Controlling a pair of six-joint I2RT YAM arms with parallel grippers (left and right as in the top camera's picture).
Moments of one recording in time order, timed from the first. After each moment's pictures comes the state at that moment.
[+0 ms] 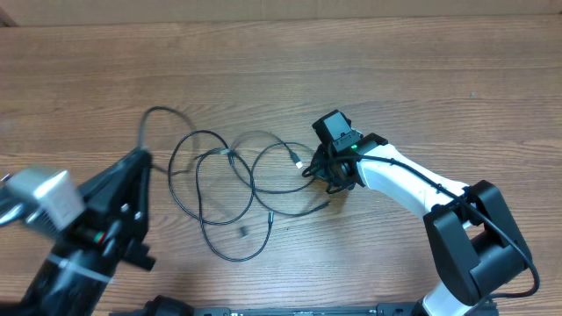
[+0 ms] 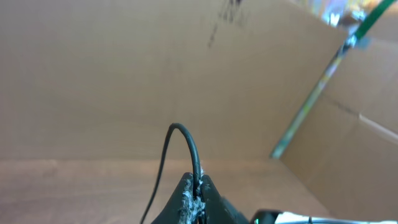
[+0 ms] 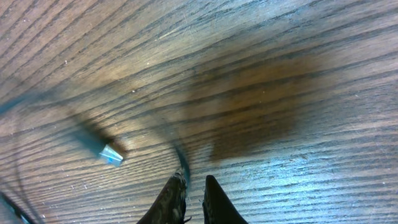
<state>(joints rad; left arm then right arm) -0.34 0.71 1.56 -0.84 0.04 -0.35 0.52 1.81 1.08 -0.54 -0.04 0.93</state>
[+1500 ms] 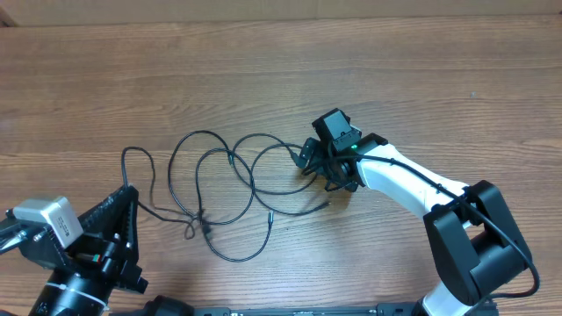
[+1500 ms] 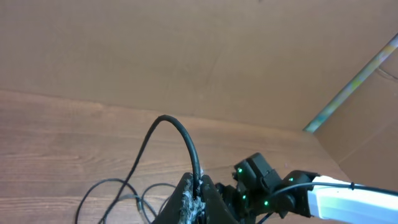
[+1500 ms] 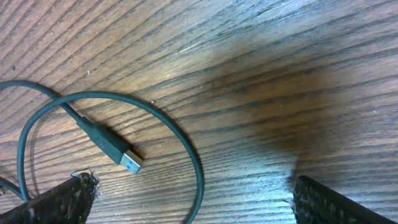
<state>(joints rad) -0.34 0.66 1.56 -1.11 -0.07 -0.39 0.52 1.81 1.08 -0.50 -0.04 0.93</state>
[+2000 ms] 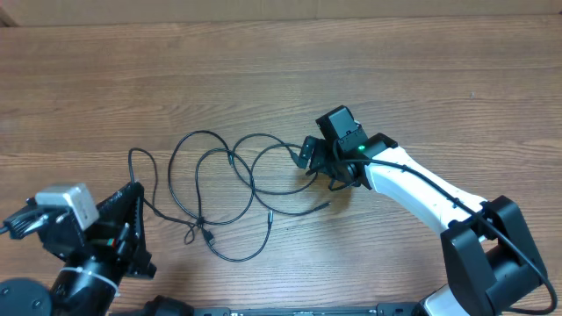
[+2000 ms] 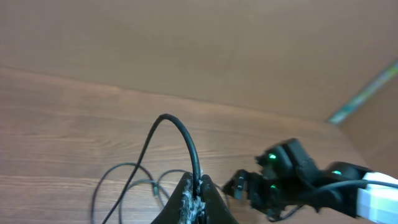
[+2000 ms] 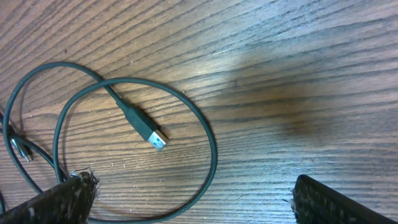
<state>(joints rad) -0.34 0.66 1.48 -1.11 -0.12 -0.39 0.52 1.72 1.08 -0.53 -0.05 0.82</state>
